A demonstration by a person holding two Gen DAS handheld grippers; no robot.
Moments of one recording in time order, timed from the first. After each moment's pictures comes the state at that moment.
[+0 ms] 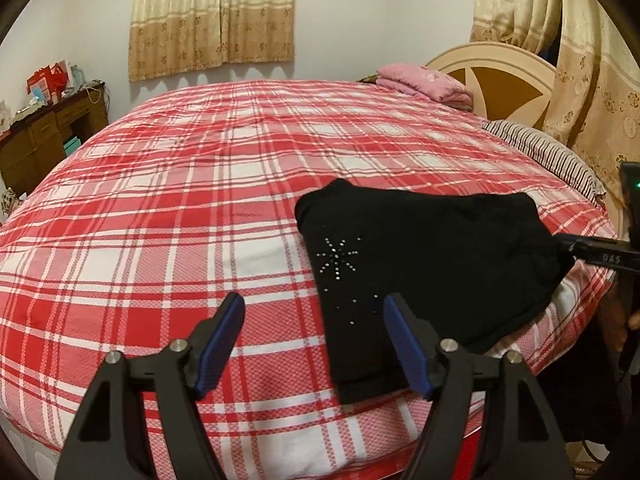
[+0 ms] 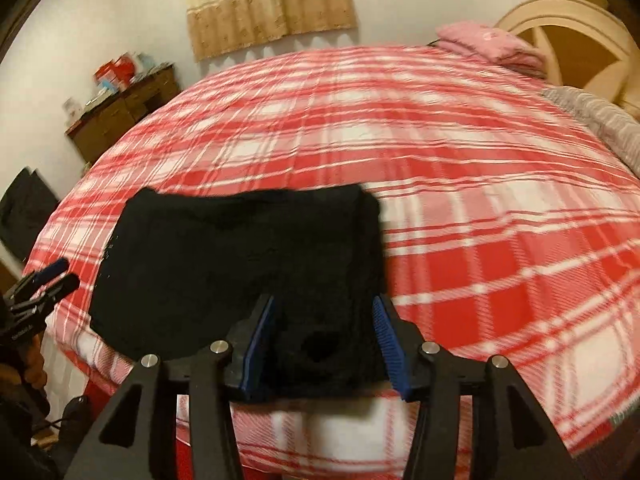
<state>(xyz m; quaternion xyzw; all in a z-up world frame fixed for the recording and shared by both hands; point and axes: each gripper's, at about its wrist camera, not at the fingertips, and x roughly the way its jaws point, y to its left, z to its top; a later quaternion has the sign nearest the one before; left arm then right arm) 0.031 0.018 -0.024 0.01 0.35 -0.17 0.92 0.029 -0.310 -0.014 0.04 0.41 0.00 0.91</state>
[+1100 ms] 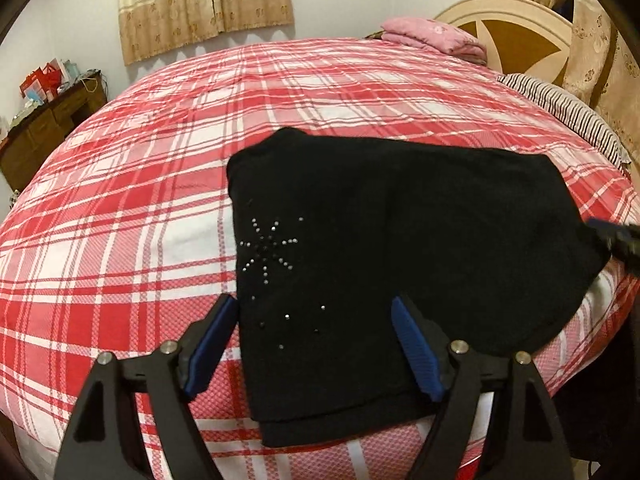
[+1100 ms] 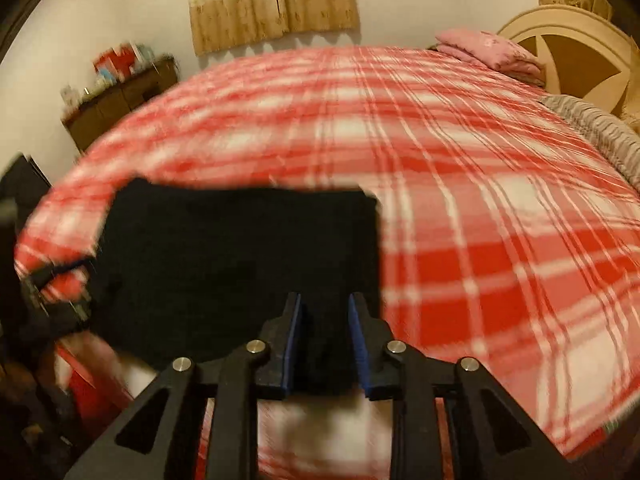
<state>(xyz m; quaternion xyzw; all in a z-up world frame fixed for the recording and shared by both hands) 0.051 -0.053 -0.056 0.05 0.42 -0.13 0.90 0.027 -0.312 -0.036 0.01 0.43 0.00 0.90</state>
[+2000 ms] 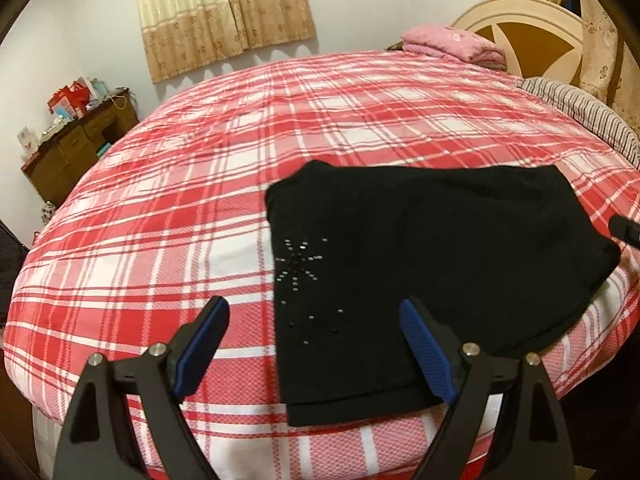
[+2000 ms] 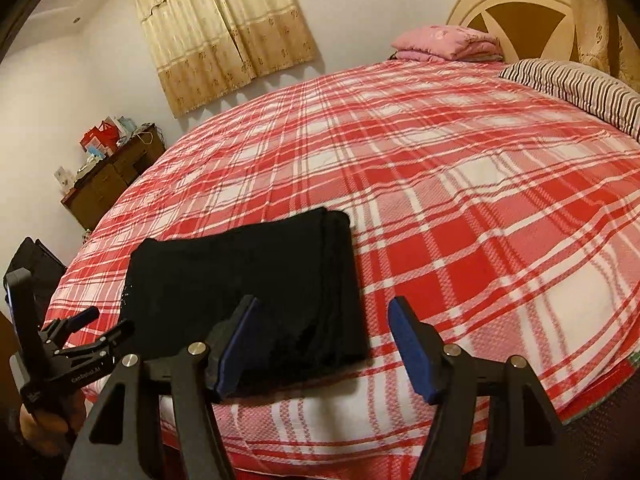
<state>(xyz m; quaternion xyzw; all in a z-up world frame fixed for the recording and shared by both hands) 0.039 -0.052 -0.031 0.08 0.39 -0.07 0.92 0.009 -0.327 -0.021 0.13 0.37 0.00 0.92</state>
